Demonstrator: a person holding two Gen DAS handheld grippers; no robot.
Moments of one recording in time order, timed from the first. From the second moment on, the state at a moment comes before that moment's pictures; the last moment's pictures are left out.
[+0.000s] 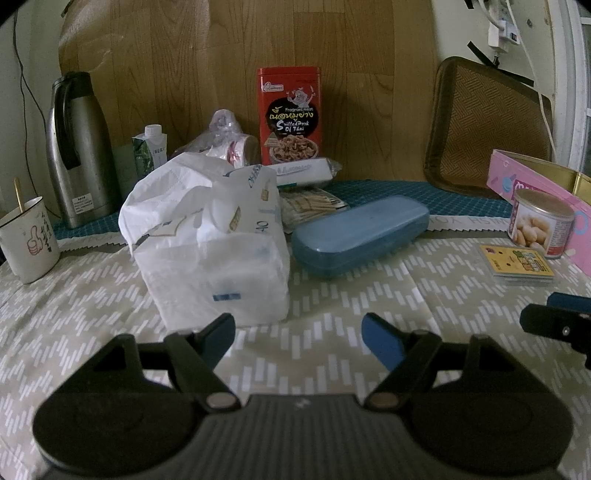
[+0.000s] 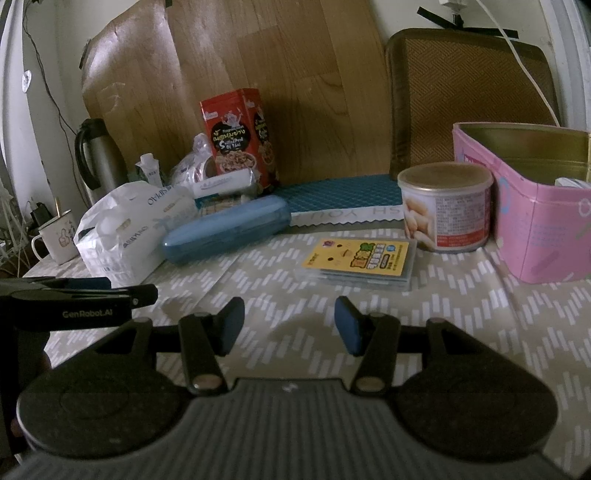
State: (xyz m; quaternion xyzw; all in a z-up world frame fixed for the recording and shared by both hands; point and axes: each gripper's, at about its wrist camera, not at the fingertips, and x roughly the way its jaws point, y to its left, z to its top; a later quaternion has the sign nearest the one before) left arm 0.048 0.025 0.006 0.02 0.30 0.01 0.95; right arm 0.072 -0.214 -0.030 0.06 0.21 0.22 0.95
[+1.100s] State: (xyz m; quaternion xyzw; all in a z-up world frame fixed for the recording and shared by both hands) left arm 0.043 0.028 0.010 0.02 0.28 -0.01 0.96; right arm 0.076 -0.212 -0.031 0.04 0.22 0.20 0.95
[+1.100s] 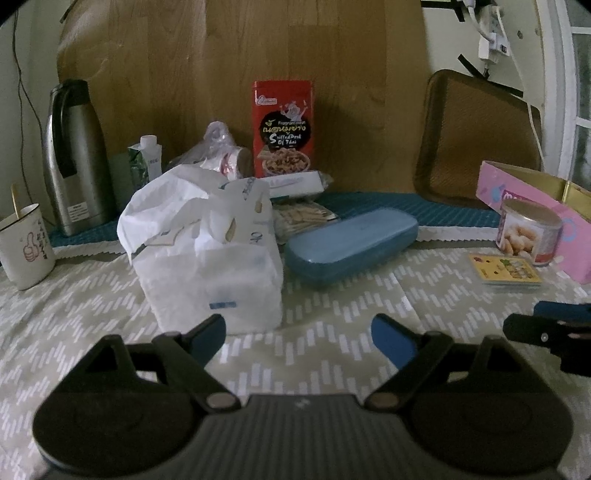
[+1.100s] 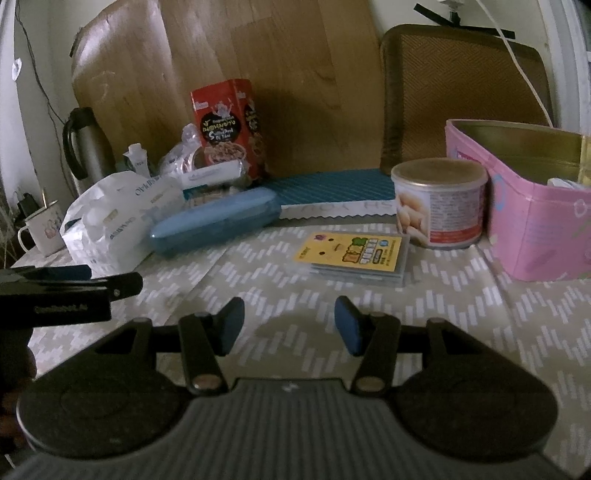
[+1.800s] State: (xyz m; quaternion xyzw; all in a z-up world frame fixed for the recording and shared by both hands) left arm 0.031 0.058 0.016 -0.07 0.21 -0.01 0.97; right arm 0.276 -0.117 0.059 0.17 0.33 0.27 0.89
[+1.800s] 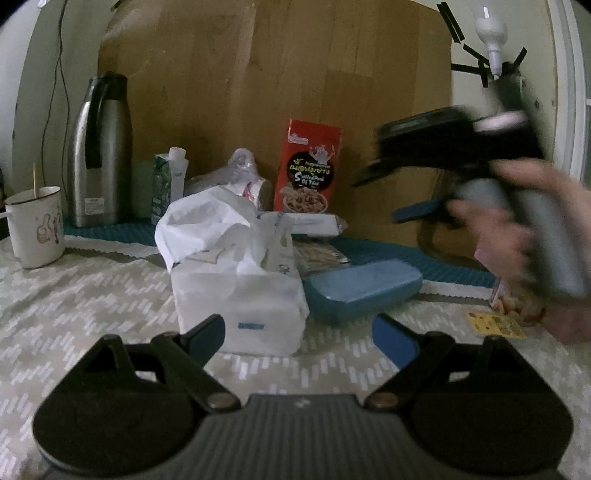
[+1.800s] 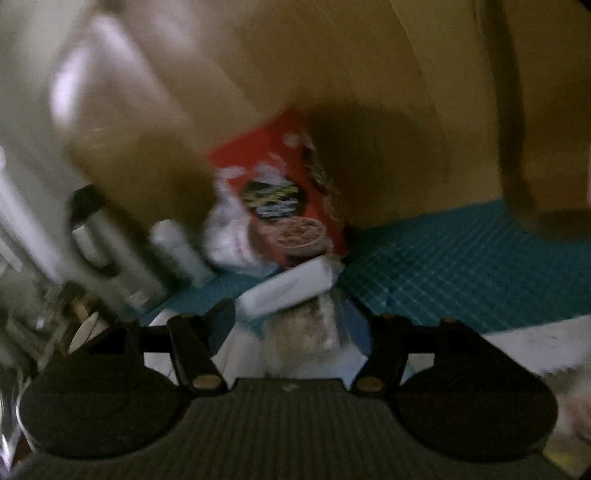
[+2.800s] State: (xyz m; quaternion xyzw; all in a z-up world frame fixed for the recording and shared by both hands) left arm 0.019 0.062 0.021 -0.21 0.23 -0.19 0.93; right arm 0.051 -0.303 -0.015 0.24 0.27 0.25 0.90
